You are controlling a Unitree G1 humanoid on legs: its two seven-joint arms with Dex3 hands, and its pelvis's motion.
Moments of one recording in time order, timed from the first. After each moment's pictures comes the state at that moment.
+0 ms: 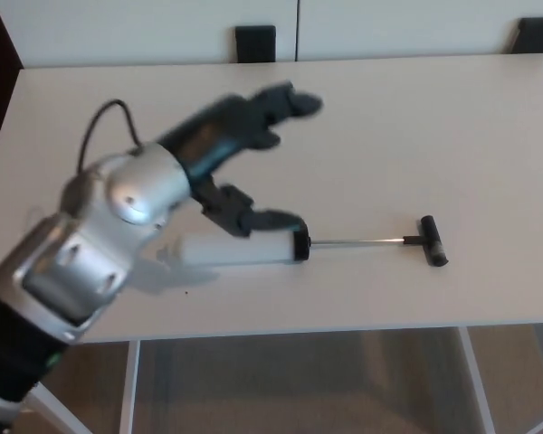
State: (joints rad) left_arm -0.66 0.54 -0.59 -0.05 0.06 0.47 -0.30; right_arm 0.55 -0.23 -0.33 0.60 0.18 -0.62 0.20
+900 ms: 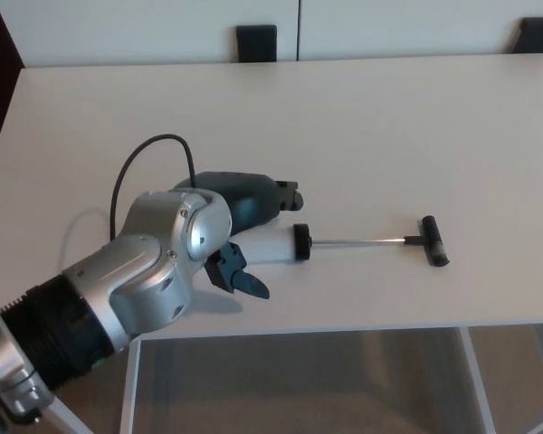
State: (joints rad) left_arm -0.78 0.53 -0.93 0.13 0.38 0.56 -0.43; right_arm 0.56 -0.24 -0.28 0.60 0.16 -0.62 0.23
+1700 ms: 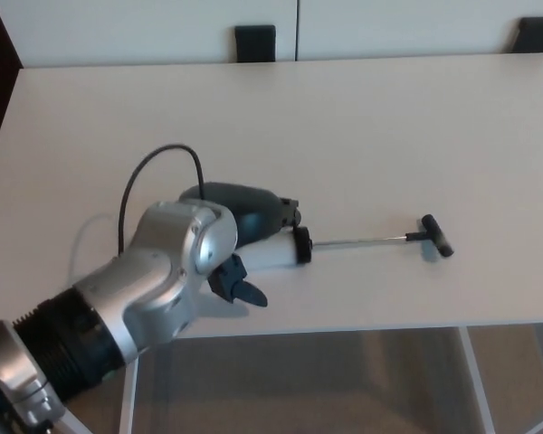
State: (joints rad) left_arm -0.73 0.49 -0.95 0.18 0.54 0.49 -0.47; right_arm 0.53 -0.26 -0.28 0.69 0.15 -0.64 0.25
